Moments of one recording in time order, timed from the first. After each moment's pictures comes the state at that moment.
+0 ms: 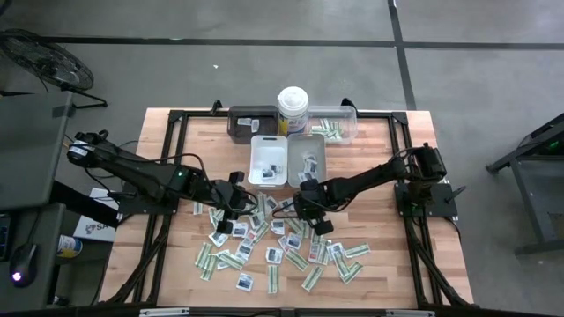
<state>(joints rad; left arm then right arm) -0.29 1.19 0.90 -0.42 -0.15 -0.04 0.13 1.92 1.09 -0.50 0.05 -0.18</state>
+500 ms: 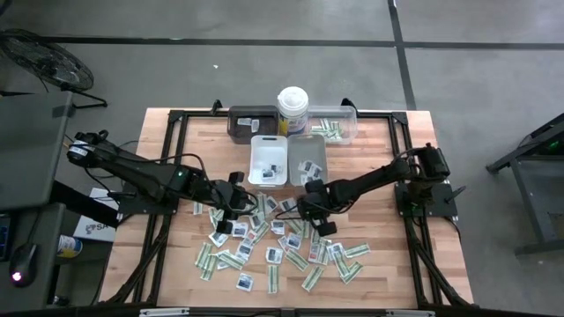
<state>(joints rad) -0.29 1.19 0.90 -0.43 -0.15 -0.04 0.16 1.86 1.09 -0.53 0.07 -0.10</state>
